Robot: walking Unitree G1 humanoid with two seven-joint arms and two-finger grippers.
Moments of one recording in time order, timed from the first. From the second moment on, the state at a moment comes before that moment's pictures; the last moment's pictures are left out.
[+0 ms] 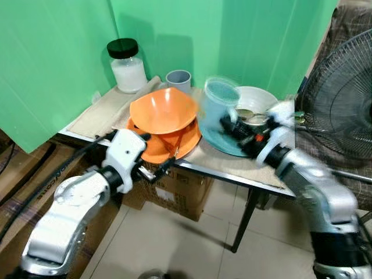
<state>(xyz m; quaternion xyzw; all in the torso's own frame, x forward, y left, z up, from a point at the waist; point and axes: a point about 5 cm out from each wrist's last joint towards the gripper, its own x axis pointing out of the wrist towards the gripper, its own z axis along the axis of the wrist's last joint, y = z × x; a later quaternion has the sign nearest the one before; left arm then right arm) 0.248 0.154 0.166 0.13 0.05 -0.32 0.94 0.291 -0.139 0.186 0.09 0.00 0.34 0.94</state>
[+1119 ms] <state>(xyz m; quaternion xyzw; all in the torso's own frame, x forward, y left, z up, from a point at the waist) 0.268 0.157 0.183 0.11 -0.06 -0.07 0.99 0.247 -0.176 0.218 0.03 -0.09 0.06 0.99</state>
